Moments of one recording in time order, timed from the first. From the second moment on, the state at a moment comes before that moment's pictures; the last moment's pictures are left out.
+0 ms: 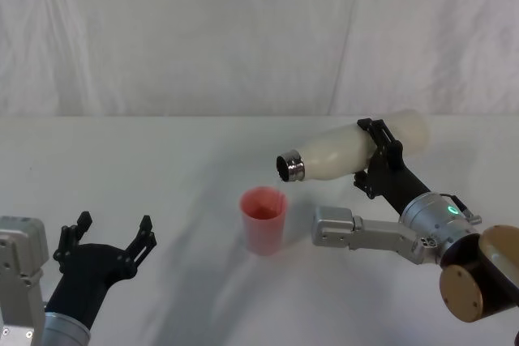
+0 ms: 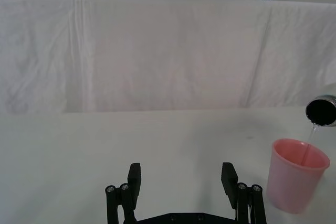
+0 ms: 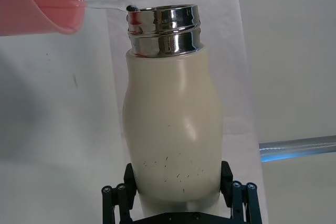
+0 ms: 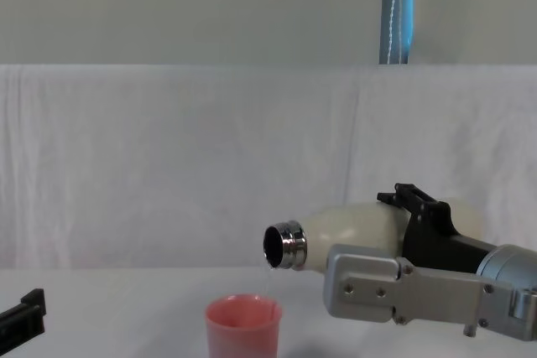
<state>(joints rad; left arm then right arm) 0.27 0.24 0.04 -1.85 -0.25 -0.02 -0.02 0.46 0.30 -0.61 -1.25 -0.94 0.00 -0.07</state>
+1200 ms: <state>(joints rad) 0.27 0.24 0.04 -1.85 -0.25 -0.02 -0.02 0.47 0.30 -0.62 -1.24 -0.94 -0.01 -0.07</state>
